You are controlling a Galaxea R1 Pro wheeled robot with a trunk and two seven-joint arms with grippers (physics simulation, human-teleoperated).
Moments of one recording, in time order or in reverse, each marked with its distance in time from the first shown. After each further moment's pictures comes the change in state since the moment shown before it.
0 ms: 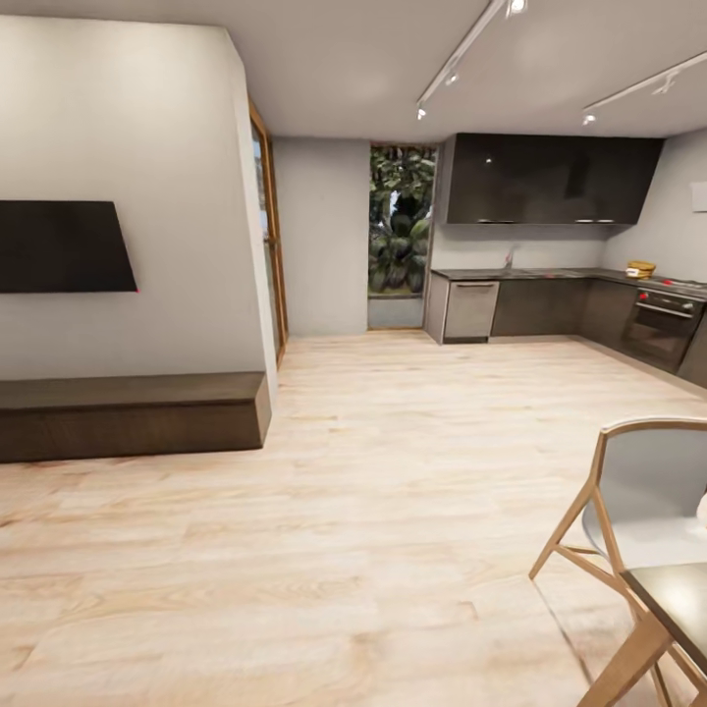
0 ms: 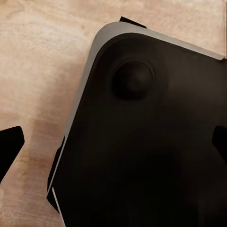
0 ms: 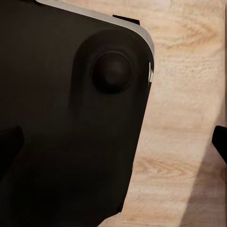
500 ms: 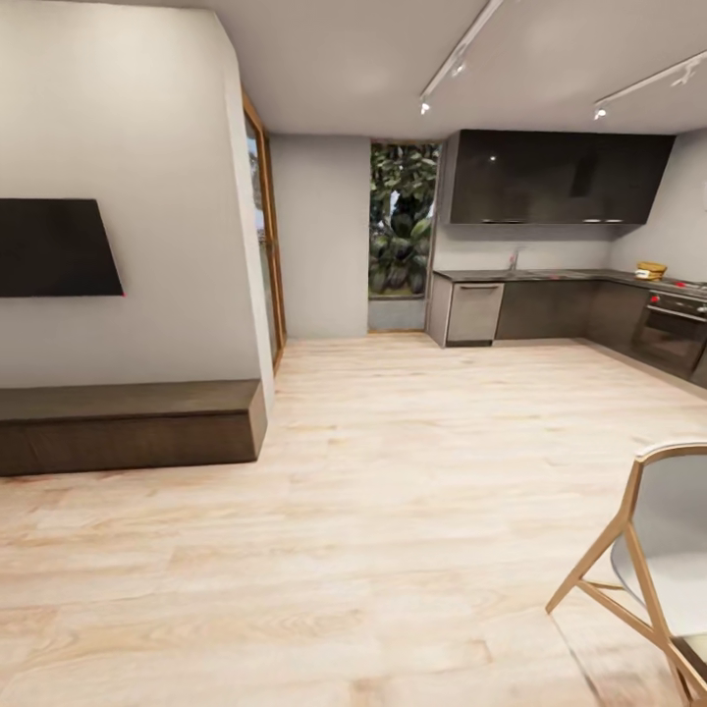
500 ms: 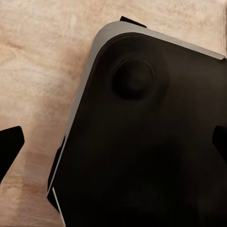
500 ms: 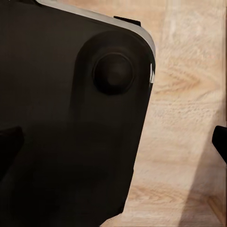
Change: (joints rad) left arm 0.001 0.000 0.000 0.000 0.000 0.000 0.000; right arm 0.000 0.002 0.000 -0.001 0.001 -0.002 0.000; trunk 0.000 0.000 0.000
